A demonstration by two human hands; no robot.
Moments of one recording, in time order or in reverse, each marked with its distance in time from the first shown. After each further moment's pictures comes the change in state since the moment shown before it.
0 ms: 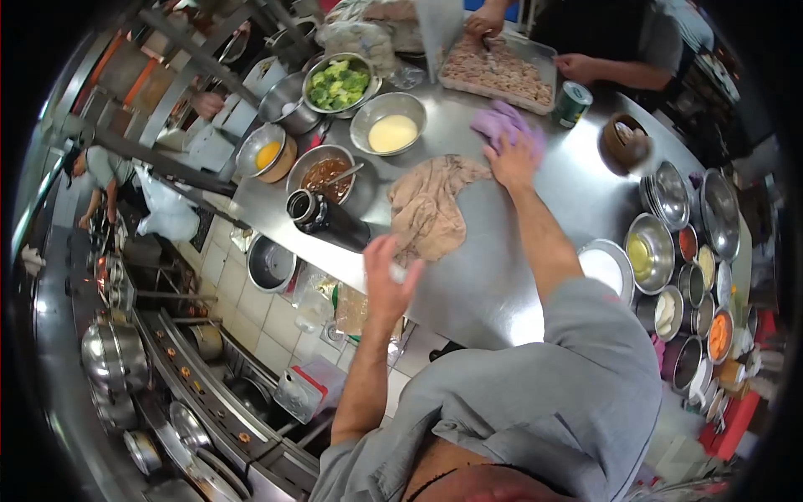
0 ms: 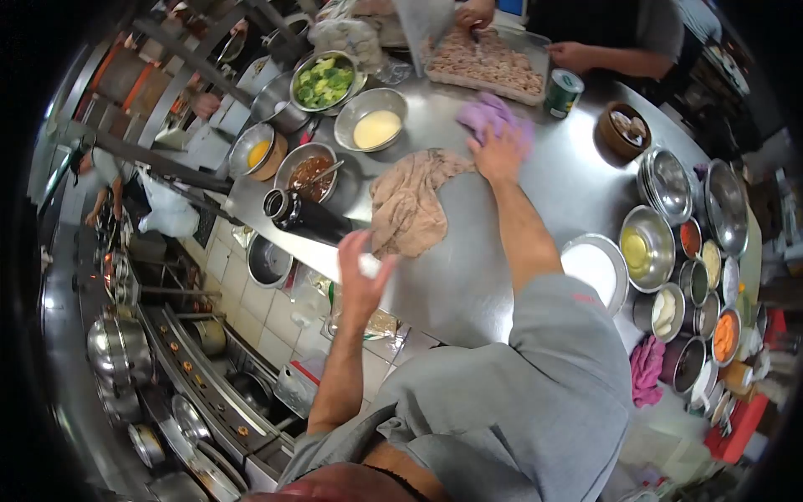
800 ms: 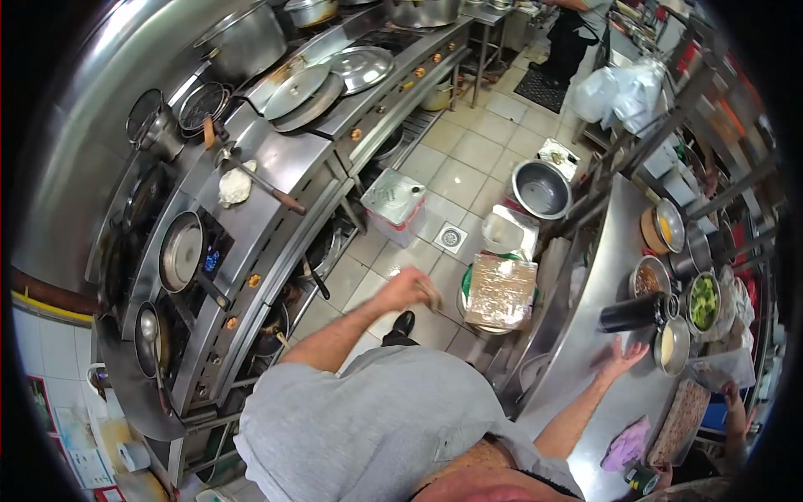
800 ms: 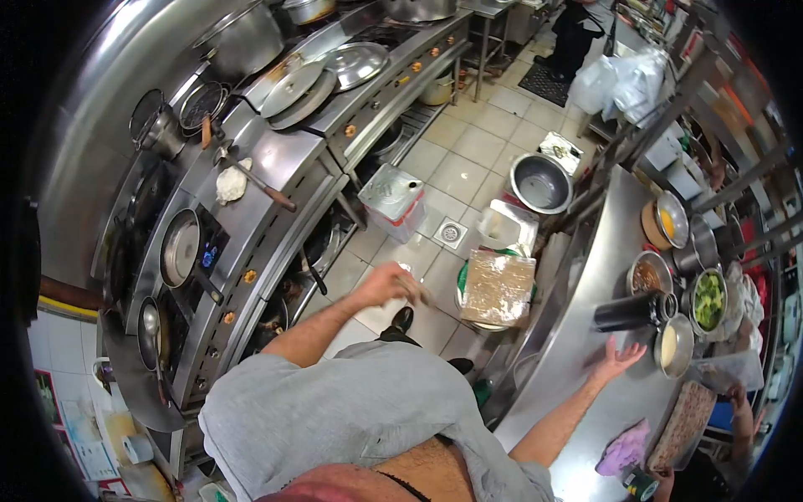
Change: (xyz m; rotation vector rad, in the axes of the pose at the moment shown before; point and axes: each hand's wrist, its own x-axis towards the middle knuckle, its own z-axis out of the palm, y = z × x) left_hand -0.403 -0.022 -0.129 -0.026 0.576 -1.005; right_hand -0.155 -0.185 0.031 1.310 -0.505 -0.455
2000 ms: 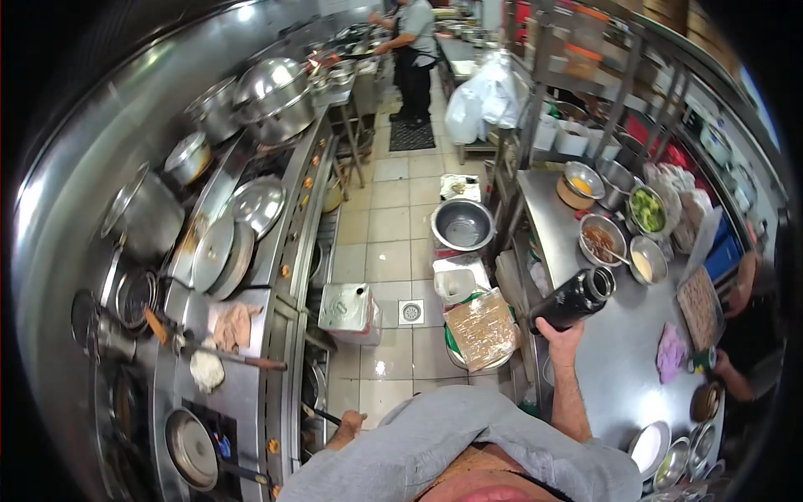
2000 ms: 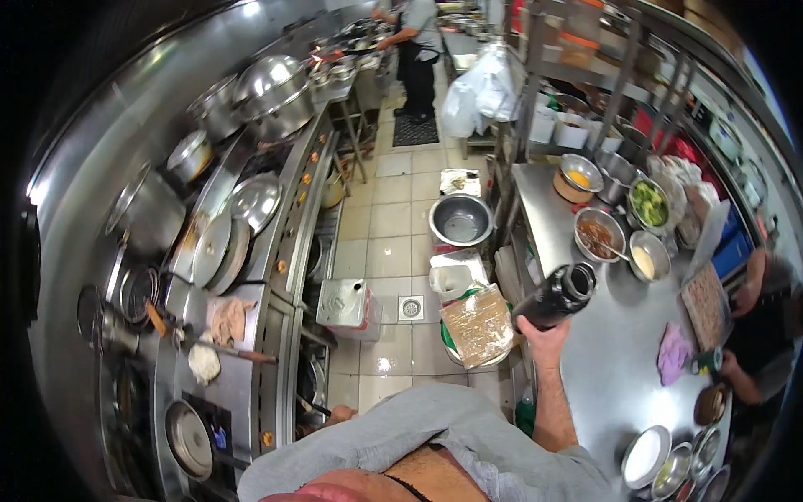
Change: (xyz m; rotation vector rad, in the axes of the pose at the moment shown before) left_hand -0.065 -0.313 -0.054 0.817 -0.727 -0.287; right_hand -0.143 -0.146 0.150 0.041 -0.093 -0.078
